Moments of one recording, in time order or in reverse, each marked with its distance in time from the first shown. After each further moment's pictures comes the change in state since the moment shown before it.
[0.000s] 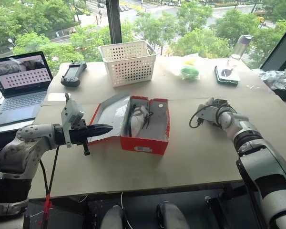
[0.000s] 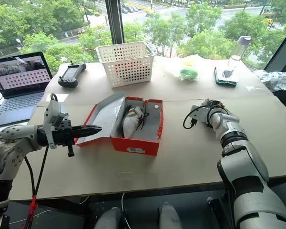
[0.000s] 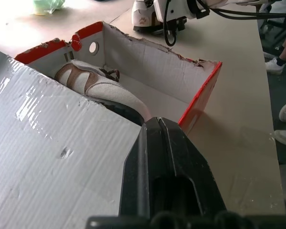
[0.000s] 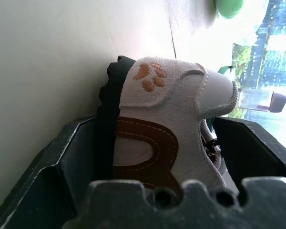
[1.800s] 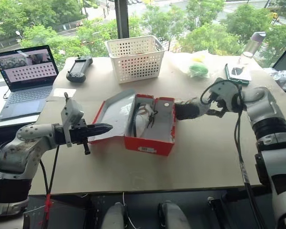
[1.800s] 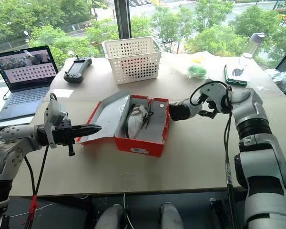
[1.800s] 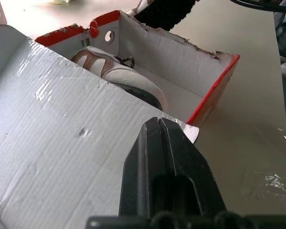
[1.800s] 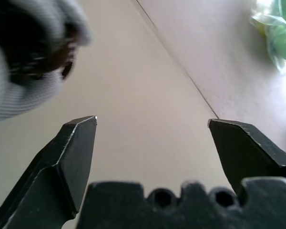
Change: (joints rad) left arm -0.002 0.000 0.001 -0.005 -0.001 0.009 0.020; right arm -0.019 -0.276 -0.116 -0.327 0.214 0.195 0.535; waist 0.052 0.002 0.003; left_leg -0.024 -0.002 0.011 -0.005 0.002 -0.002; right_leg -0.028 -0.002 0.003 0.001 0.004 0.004
